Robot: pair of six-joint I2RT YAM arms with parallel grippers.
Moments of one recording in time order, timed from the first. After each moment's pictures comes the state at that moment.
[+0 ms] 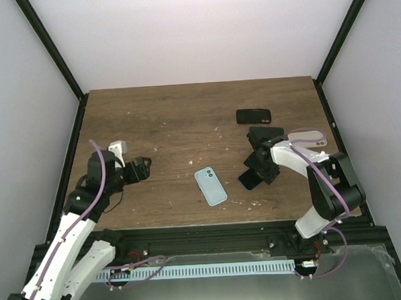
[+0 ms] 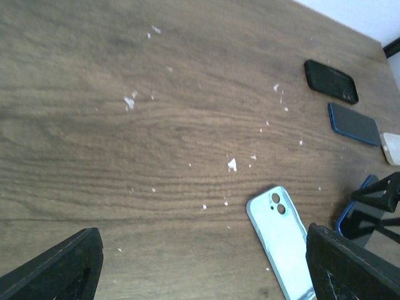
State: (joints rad) left arm -0.34 0.71 0.74 -0.66 0.09 -0.50; right arm 0.37 1.56 0.87 -0.68 0.07 1.15
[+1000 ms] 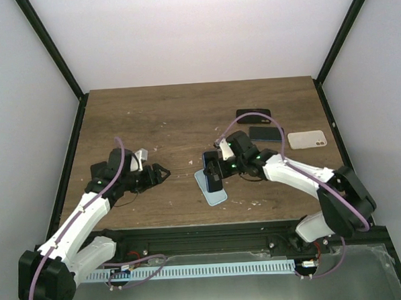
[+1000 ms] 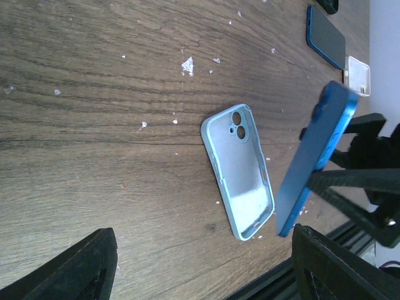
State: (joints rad) left arm -0.34 0.95 0.60 -0.50 0.46 -0.66; right arm 0.67 1.44 0.83 -0.25 -0.35 0.34
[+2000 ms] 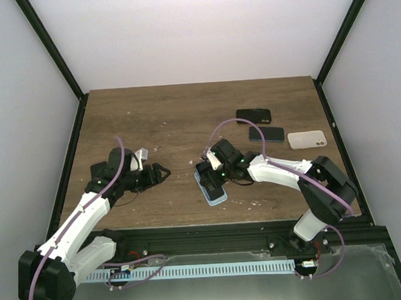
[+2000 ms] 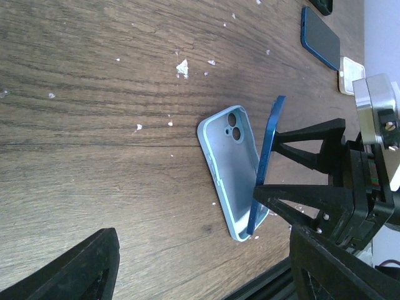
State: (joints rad) left arm -0.34 0.95 0.61 -0.50 0.47 -0.66; right arm 0.78 1.58 0.88 -0.30 -0.20 0.20
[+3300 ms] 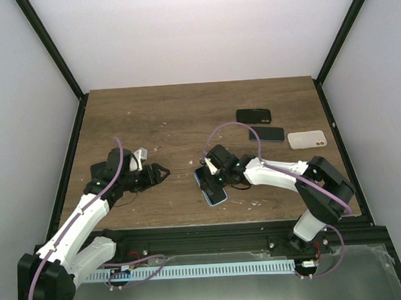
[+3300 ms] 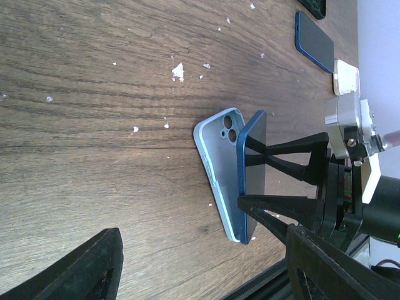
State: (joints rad) left arm -0.34 0.93 0.61 -0.50 0.47 -0.66; right arm 0.84 1.59 0.89 -0.35 -0.11 0.25
